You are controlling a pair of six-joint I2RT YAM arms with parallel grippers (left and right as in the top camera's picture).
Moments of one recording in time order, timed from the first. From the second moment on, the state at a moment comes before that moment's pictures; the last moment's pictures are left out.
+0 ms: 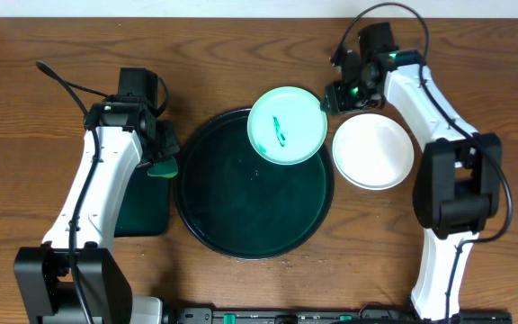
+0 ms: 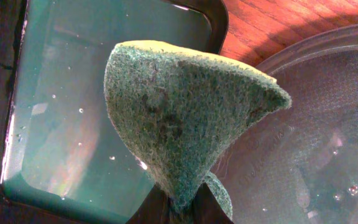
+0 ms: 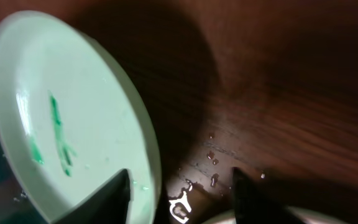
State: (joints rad) left arm -0.02 1.59 1.26 -0.99 -0.08 -0.36; right arm 0.19 2.20 1.77 -0.84 -0.36 -0.03
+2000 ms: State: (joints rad) left arm -0.25 1.65 1.26 -0.85 0.05 -0.49; right arm 0.49 2.12 1.45 -0.71 -0.32 0.47
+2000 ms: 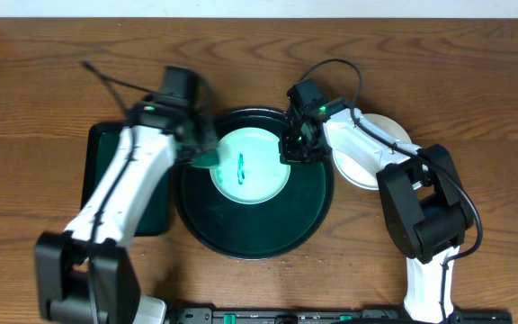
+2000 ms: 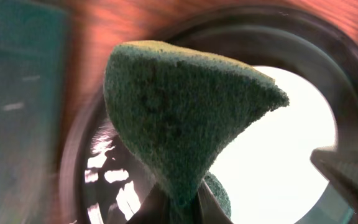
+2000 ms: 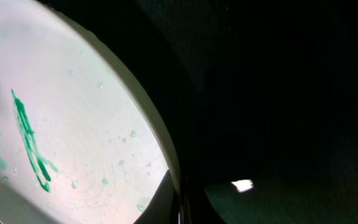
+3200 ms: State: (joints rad) left arm -0.32 1.96 1.28 -0.81 0.24 -0.39; right arm 0.50 2.11 1.45 -0.70 -0.33 0.47
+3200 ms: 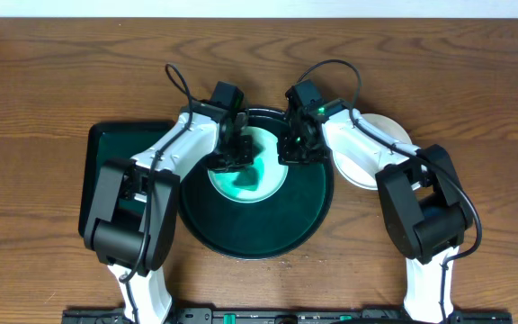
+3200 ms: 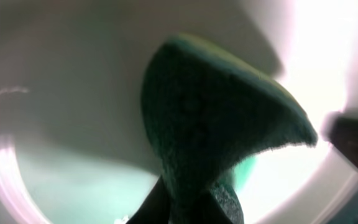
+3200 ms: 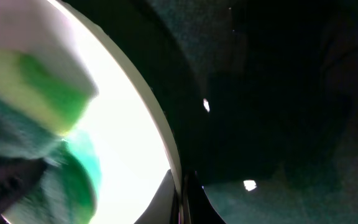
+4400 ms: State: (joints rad) left arm -0.23 1.97 1.36 -0.96 0.16 -0.24; right arm 0.50 2.11 1.45 -0.70 -0.33 0.47
